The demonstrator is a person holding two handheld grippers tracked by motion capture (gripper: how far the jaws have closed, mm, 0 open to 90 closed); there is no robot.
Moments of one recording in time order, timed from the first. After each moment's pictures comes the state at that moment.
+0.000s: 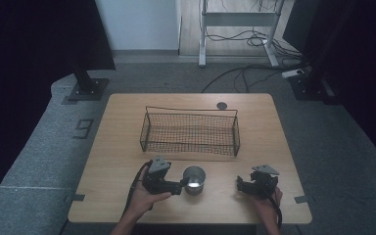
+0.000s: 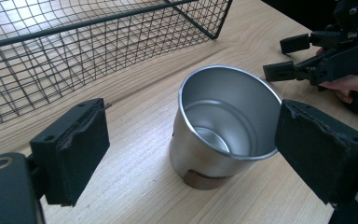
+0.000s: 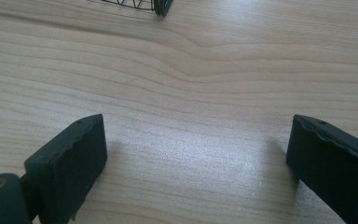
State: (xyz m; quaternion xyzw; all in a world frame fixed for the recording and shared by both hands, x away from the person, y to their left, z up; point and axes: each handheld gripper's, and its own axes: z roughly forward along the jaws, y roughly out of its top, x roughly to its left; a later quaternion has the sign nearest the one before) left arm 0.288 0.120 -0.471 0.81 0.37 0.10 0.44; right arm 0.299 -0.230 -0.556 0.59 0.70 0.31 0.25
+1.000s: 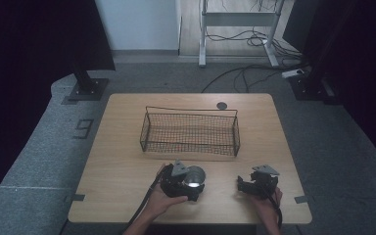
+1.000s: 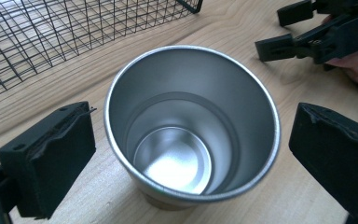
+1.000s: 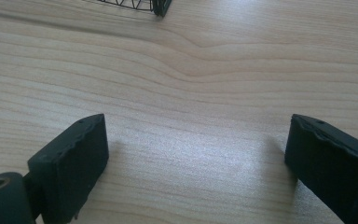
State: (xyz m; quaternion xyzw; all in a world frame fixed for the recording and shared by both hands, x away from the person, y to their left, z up) left arm 0.291 0.071 -0.496 0.83 0.36 0.10 0.41; right arm 0.299 -0.231 -0.556 0.59 0.70 0.31 0.25
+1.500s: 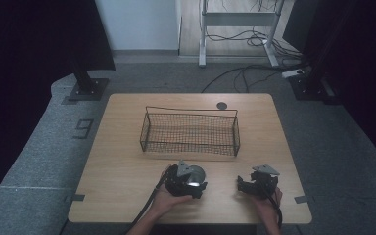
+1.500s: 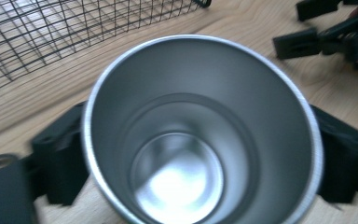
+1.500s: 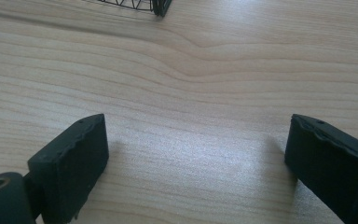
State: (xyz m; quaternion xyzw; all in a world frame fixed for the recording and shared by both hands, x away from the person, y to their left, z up) left arm 0.296 0.062 -0.512 0.83 0.37 0.12 0.41; right arm 0.299 -0.231 -0.556 0.59 0.70 0.31 0.25
